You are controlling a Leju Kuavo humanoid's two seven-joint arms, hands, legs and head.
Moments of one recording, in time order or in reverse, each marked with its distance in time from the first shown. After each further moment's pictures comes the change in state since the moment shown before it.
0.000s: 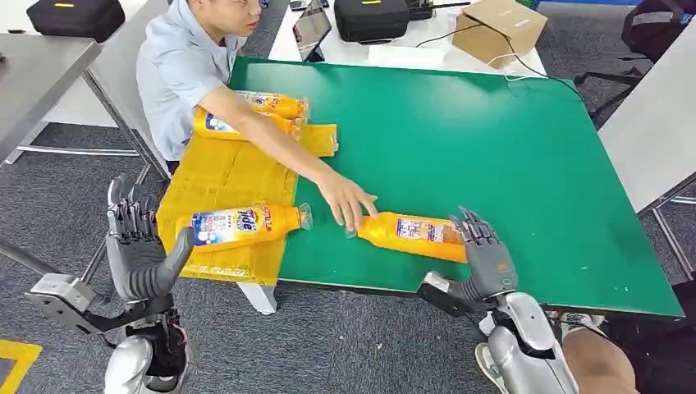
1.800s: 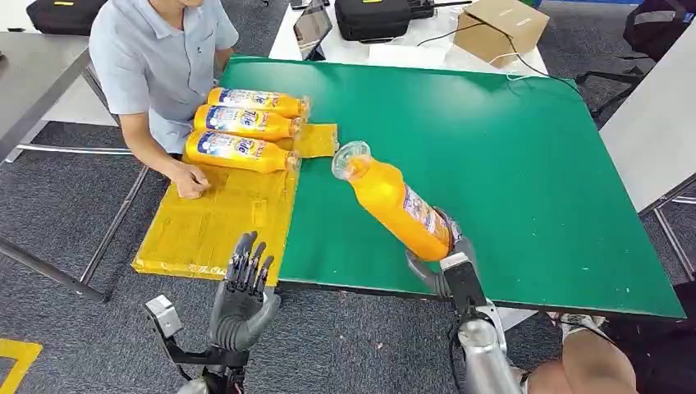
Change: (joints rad) left arm 0.127 -0.016 -0.261 0.213 0.183 -0.240 0.023; right arm 0.021 0.261 -0.113 0.015 -0.753 0.234 -0.306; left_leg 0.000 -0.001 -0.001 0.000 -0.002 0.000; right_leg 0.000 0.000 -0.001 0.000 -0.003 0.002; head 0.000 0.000
